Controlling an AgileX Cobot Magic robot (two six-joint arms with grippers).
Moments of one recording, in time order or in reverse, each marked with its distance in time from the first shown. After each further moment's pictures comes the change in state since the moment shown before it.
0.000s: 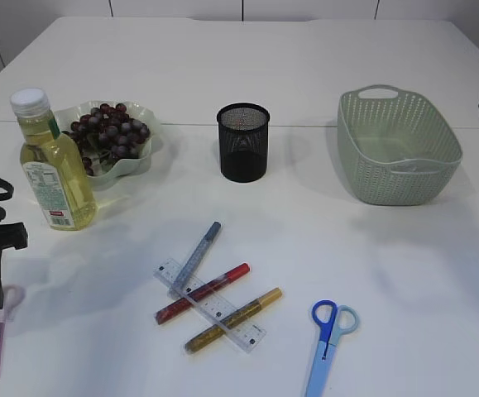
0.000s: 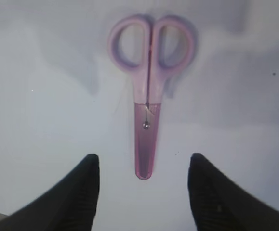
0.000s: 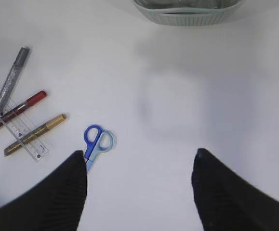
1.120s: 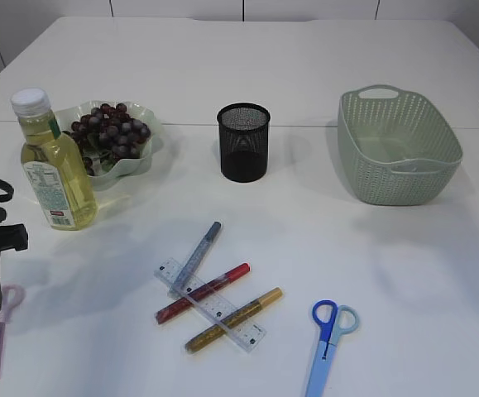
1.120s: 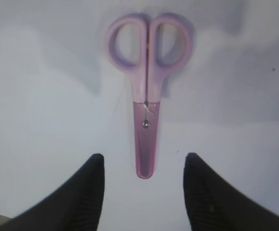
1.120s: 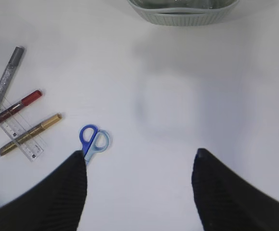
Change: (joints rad) left arm 0.000 0.000 0.002 -0.003 0.002 0.028; right arm 0.000 0.000 0.000 -0.014 0.002 0.000
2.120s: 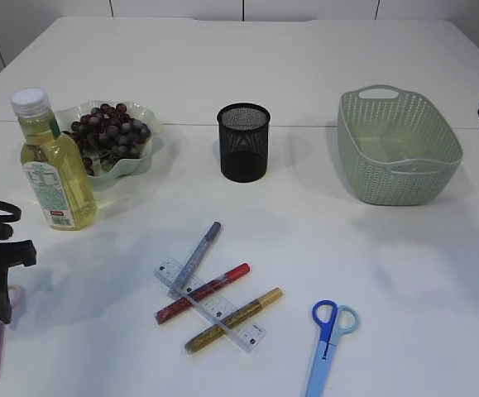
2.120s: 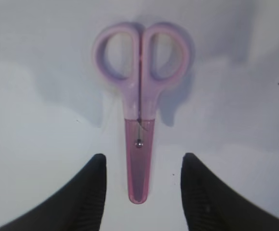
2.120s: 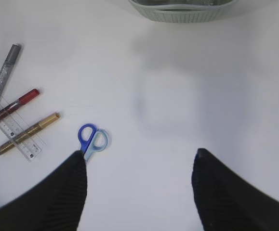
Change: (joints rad) left arm 0.000 0.025 0.072 -0.017 -0.148 0.000; right arm 0.000 0.018 0.000 0.000 -0.002 0.000
